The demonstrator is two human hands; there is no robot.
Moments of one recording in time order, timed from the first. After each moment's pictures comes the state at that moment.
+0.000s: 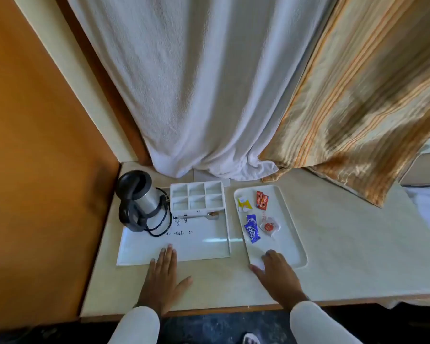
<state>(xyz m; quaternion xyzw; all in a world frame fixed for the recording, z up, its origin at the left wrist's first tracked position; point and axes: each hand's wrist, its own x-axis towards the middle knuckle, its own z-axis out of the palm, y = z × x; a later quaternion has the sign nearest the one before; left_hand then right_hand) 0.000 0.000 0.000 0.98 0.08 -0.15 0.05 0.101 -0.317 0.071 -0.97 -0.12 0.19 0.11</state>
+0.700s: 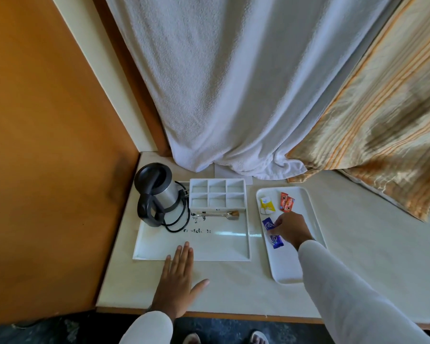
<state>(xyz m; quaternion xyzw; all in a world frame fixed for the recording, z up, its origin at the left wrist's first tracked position) -0.005 0.002 0.003 0.98 0.08 -0.17 0.08 0.248 -0.269 0.070 -0.94 0.01 0.30 0.19</state>
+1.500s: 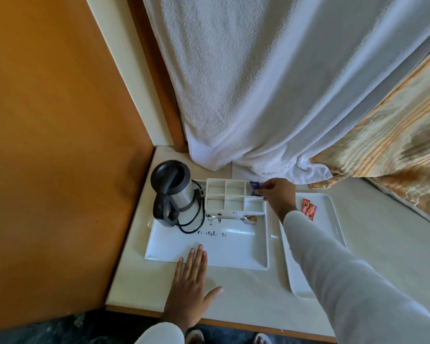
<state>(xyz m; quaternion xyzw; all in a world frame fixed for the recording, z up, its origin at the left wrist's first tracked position) -0.010 0.000 0.001 0.98 0.08 -0.13 0.10 0.305 -0.153 0.085 -0.89 0.02 0.17 0.43</state>
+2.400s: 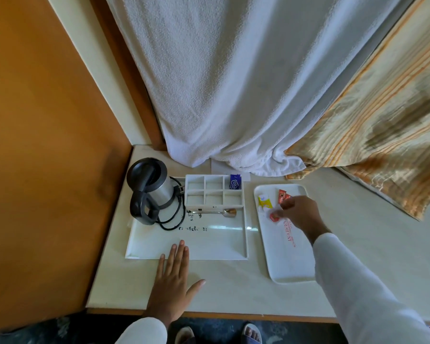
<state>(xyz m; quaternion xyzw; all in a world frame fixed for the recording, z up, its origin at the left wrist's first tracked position) -0.009 -0.002 0.001 0.98 0.08 -0.14 0.10 0.268 -0.274 0.119 -0.93 0.03 0.23 0.27</state>
